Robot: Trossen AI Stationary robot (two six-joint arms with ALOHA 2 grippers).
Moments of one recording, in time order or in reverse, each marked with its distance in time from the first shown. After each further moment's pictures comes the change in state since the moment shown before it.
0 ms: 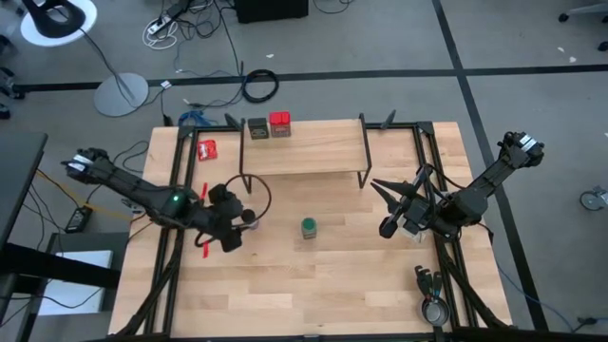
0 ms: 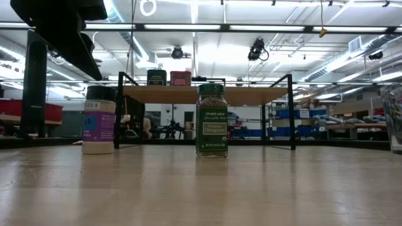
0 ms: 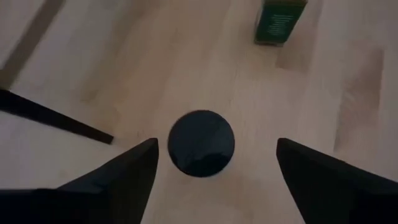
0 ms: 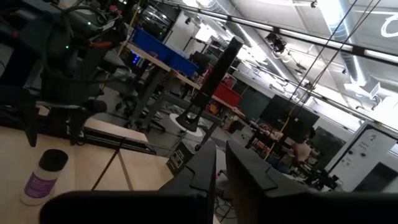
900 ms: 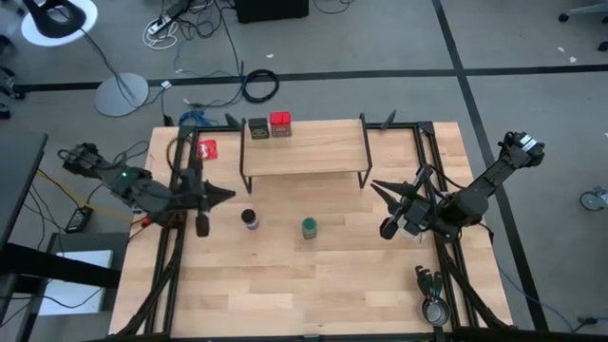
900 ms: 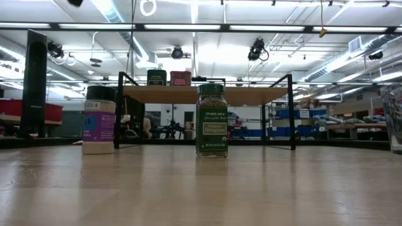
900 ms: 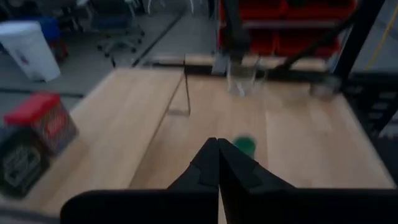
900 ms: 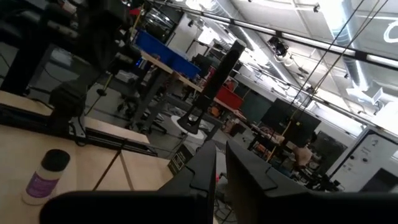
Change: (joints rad) left arm -0.102 -0.328 0.118 0.169 -0.220 0.357; right arm 0.000 0.000 0.000 -0.005 -0.014 -0.011
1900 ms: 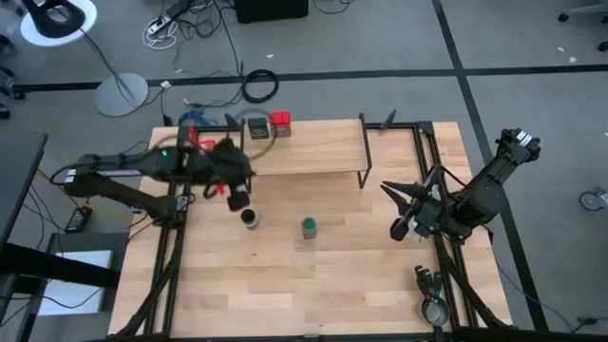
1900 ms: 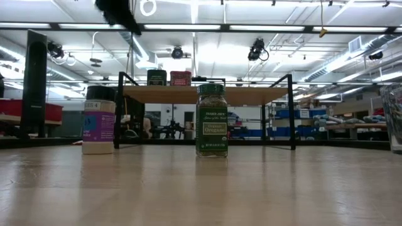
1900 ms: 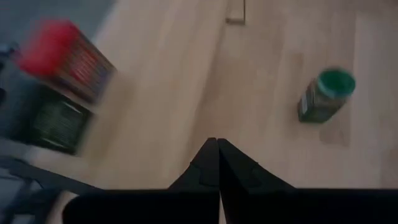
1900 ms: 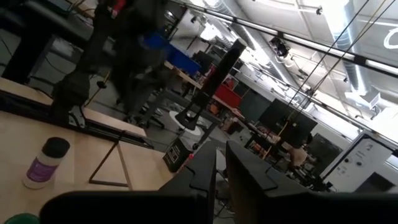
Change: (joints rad) left arm 0.503 0.388 0.307 -0.321 0.341 0.131; right arm 0.101 -0.049 0.000 0.018 0.098 -0.117
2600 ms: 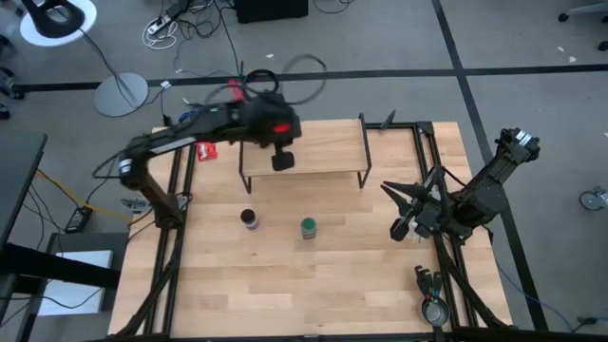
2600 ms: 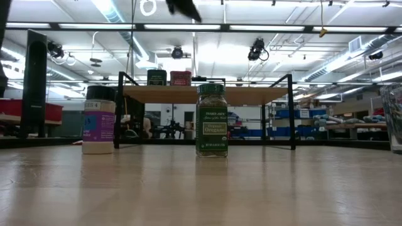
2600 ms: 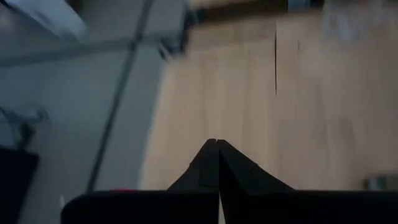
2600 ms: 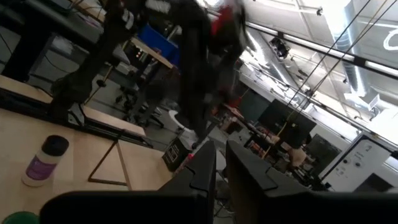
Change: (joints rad) left arm 0.268 0.515 0.654 -0.014 0.172 0.420; right arm 0.007 0.000 0.000 0.013 0.010 -0.025
